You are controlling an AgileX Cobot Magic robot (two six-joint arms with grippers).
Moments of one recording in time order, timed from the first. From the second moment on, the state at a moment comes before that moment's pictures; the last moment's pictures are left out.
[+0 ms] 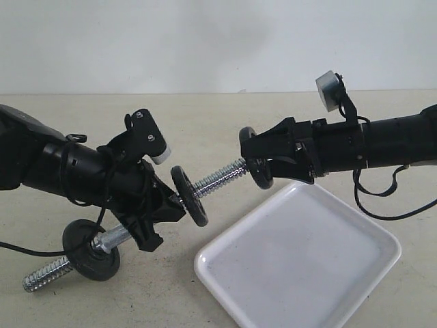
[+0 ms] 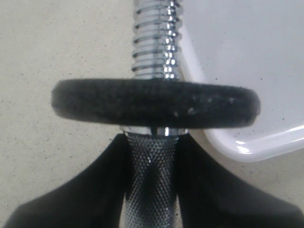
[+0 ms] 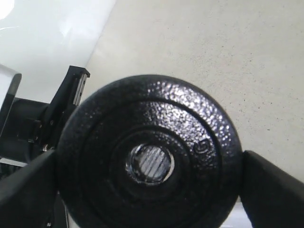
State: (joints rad) left arm -0.43 1.74 -0.82 -1.36 0.40 1.91; right arm 0.08 1.98 -0.96 1.61 1.16 -1.48
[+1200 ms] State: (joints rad) left arm -0.42 1.74 -0.82 -1.36 0.42 1.92; right arm 0.11 1.98 -0.98 1.59 1.14 -1.39
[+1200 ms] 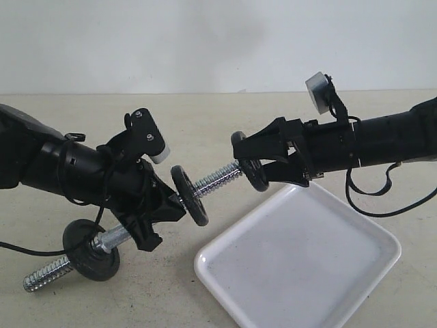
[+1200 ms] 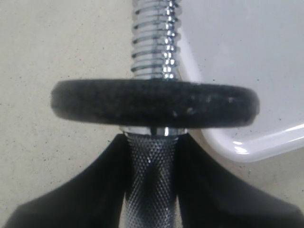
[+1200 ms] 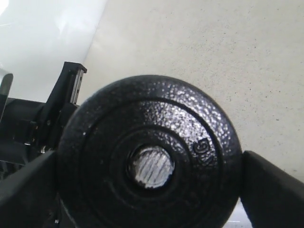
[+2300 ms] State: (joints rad) left arm -0.42 1.71 -0.81 -1.37 0.45 1.96; right arm 0.10 1.98 -1.02 1.51 1.19 -1.28
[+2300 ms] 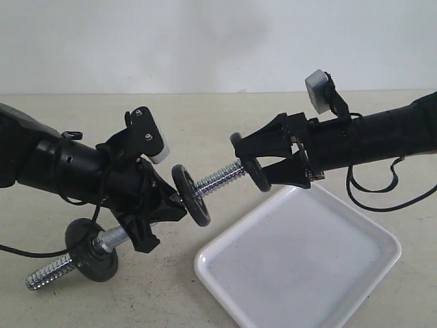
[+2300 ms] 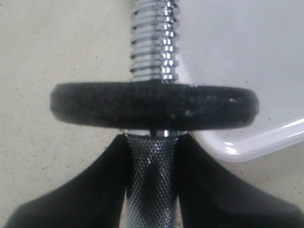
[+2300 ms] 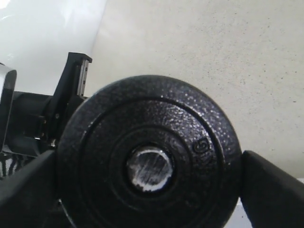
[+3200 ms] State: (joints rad) left arm -0.42 1.69 -0.81 -1.36 0.45 1.96; right arm 0.22 1.98 -1.02 1.58 1.15 -1.32
